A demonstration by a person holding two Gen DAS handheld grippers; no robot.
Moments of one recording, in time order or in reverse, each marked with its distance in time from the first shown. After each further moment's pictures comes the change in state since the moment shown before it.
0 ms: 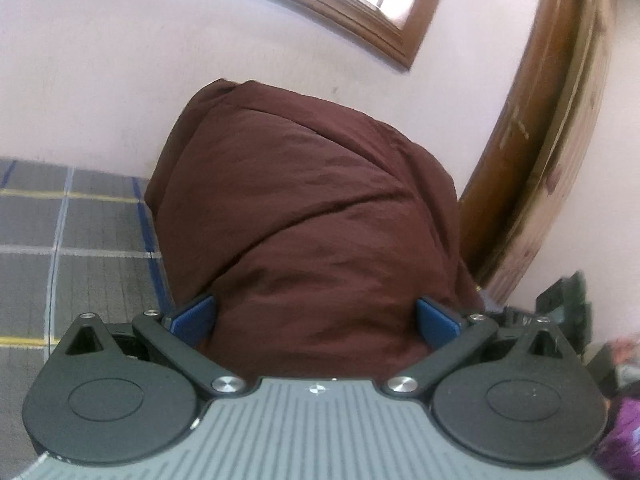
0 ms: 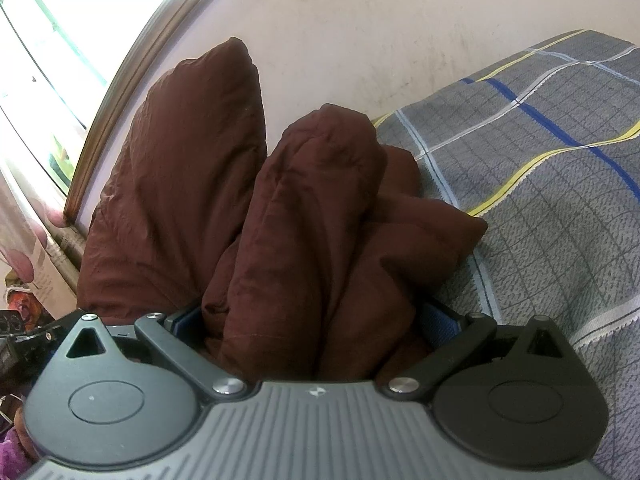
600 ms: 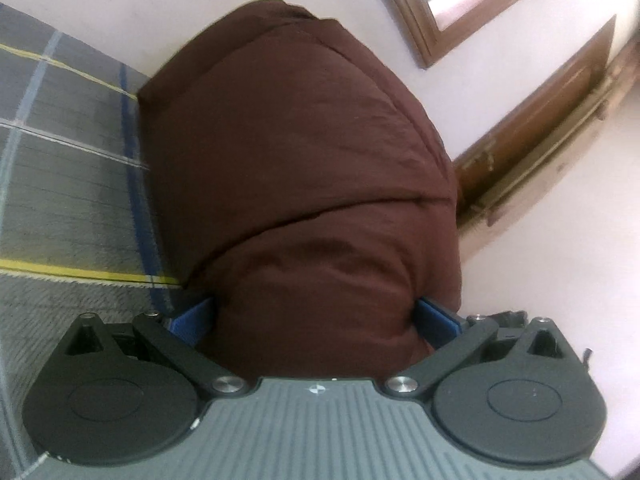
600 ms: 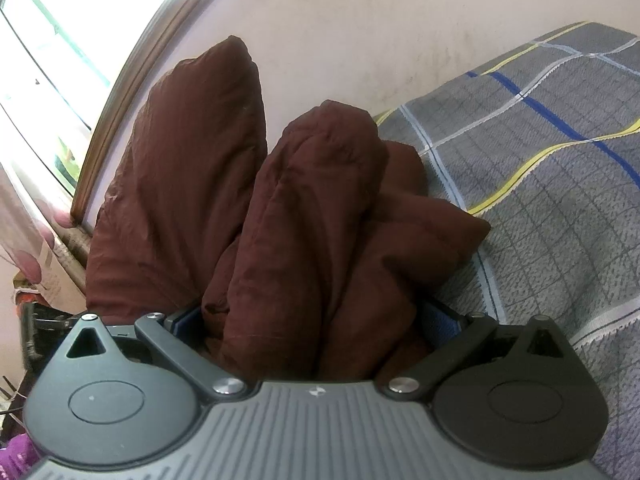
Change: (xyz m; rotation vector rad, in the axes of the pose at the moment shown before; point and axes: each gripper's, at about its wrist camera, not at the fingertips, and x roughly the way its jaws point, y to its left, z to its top) left arm 0.041 0.077 -0.005 -0.299 0.157 -0.285; right arm 0.002 -0.003 0.001 0.016 0.015 0.022
